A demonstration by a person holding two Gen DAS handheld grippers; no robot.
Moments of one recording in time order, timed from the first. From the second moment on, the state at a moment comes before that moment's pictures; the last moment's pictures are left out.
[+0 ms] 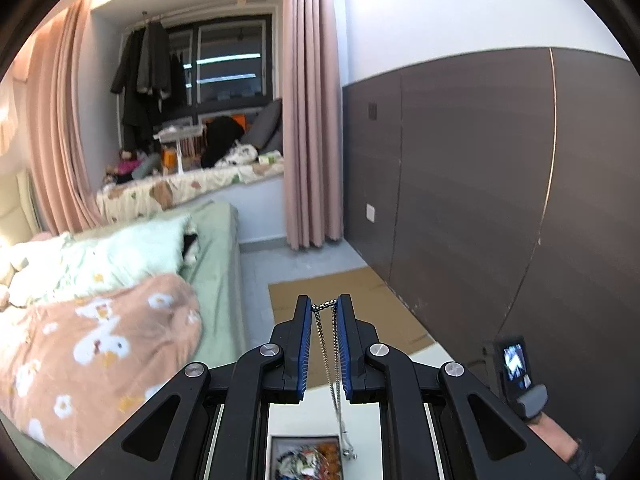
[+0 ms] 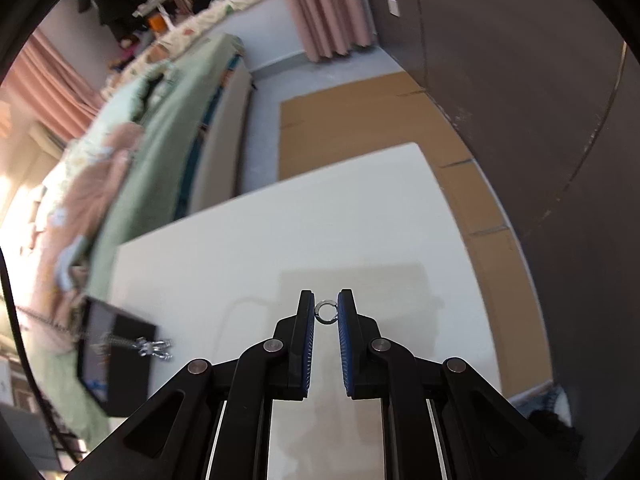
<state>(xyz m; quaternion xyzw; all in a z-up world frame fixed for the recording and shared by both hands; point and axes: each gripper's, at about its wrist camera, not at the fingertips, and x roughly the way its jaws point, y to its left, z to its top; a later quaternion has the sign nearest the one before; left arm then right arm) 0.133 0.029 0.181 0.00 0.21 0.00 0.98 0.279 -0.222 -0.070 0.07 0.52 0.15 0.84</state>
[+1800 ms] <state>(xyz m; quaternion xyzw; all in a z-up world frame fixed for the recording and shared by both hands) 0.163 0.097 0.027 -0.09 0.34 0.01 0.94 0.216 -0.117 -0.030 0.10 0.47 0.34 0.81</state>
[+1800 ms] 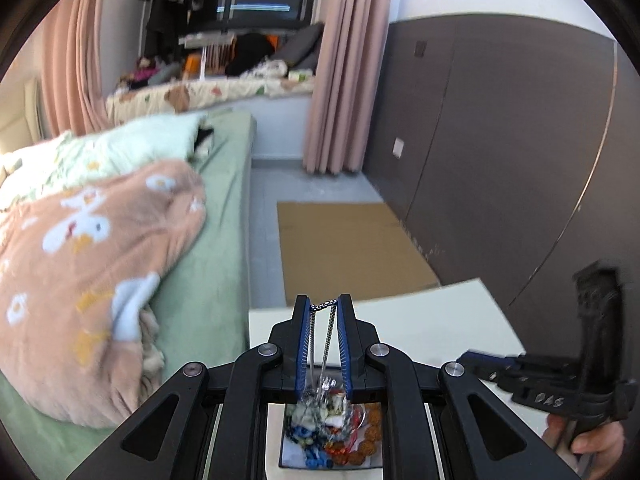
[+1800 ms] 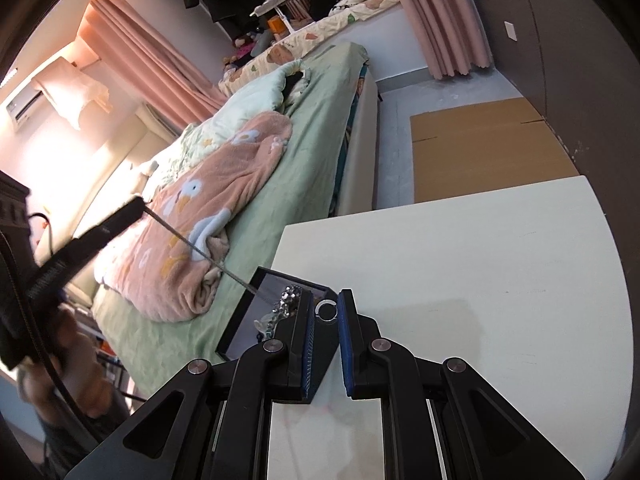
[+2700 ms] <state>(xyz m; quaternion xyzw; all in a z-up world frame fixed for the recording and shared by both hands) 0.097 0.150 0.004 -0.18 0.38 0.05 0.91 0.220 -0.051 -0.064 0.18 0.52 0.39 0.74</state>
